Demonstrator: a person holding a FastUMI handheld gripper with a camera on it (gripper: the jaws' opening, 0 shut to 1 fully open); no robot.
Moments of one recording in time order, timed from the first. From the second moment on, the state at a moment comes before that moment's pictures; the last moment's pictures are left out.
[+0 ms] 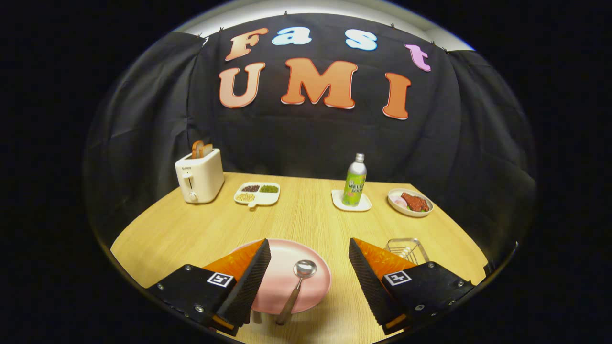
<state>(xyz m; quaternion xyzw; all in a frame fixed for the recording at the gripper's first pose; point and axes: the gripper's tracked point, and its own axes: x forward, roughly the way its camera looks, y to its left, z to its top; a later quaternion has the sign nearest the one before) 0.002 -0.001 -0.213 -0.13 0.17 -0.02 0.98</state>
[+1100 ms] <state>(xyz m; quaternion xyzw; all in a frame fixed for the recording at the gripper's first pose) -0.002 -0.010 -0.333 -0.12 0.33 -0.04 0.94</state>
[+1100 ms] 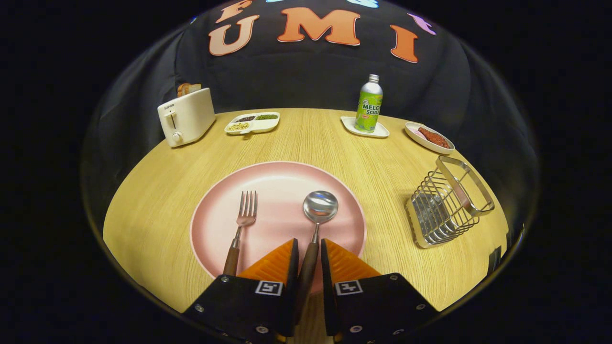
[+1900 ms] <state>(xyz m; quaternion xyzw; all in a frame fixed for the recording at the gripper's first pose) -0.013 -0.005 -0.243 -0.12 0.34 0.03 0.93</state>
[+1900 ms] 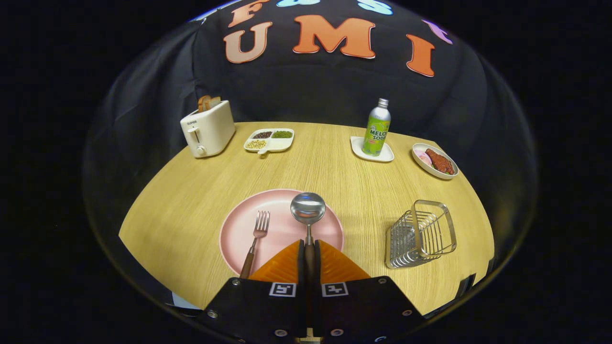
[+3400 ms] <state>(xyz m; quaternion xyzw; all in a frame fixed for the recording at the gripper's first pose) -0.019 -0.166 -0.200 -0.17 0.53 -0.02 0.83</state>
